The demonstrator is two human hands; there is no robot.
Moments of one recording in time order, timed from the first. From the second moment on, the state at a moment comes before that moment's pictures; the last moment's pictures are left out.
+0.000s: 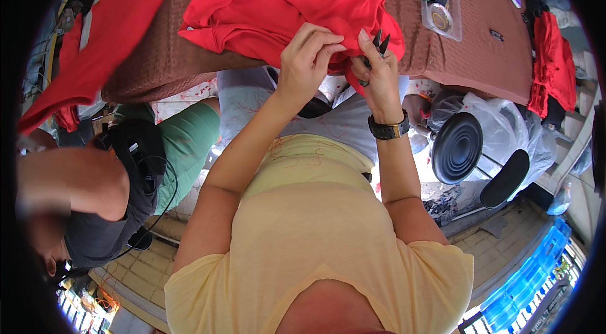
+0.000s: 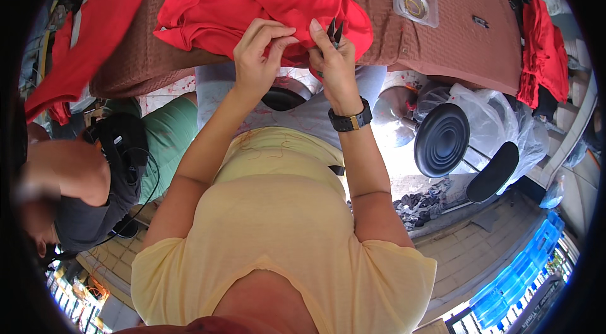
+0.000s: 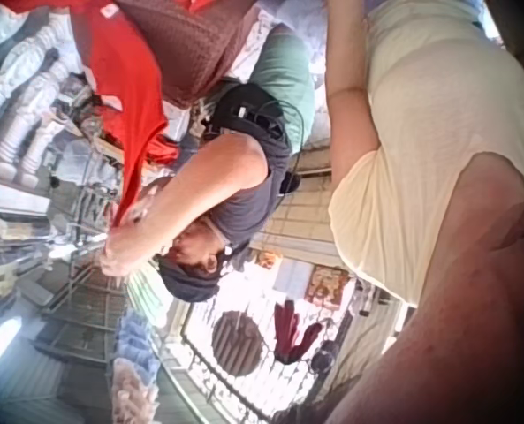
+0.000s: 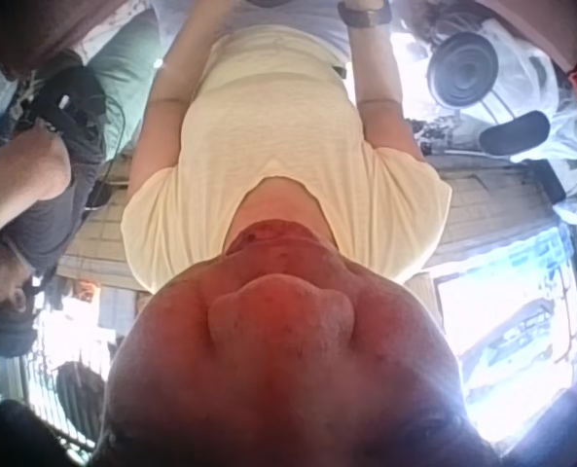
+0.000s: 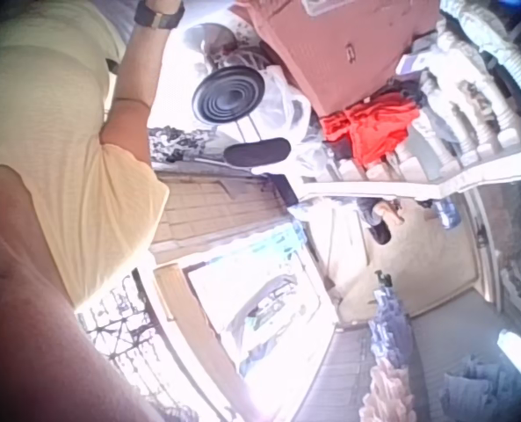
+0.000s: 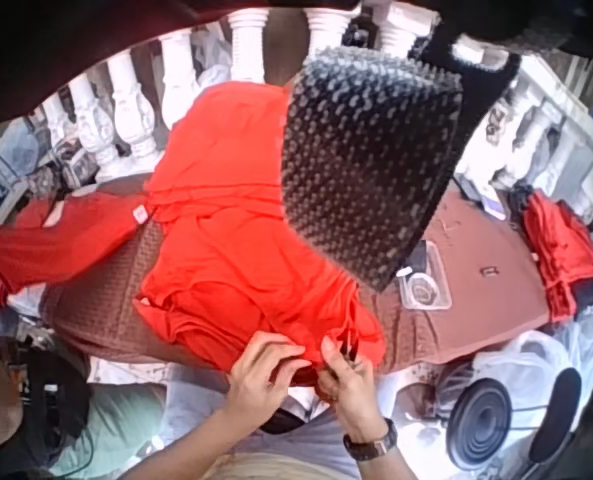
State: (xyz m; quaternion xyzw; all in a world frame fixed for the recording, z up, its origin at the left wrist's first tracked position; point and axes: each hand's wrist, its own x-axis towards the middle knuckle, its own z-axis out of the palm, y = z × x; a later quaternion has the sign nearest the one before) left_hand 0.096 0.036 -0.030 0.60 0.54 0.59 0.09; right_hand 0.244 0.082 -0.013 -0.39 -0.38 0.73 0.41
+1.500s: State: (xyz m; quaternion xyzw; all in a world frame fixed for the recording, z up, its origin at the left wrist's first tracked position) left_hand 0.096 0.029 -0.041 0.49 0.49 0.60 0.40; right_hand 0.238 0.043 -0.006 -0.47 -0.62 0.54 0.33
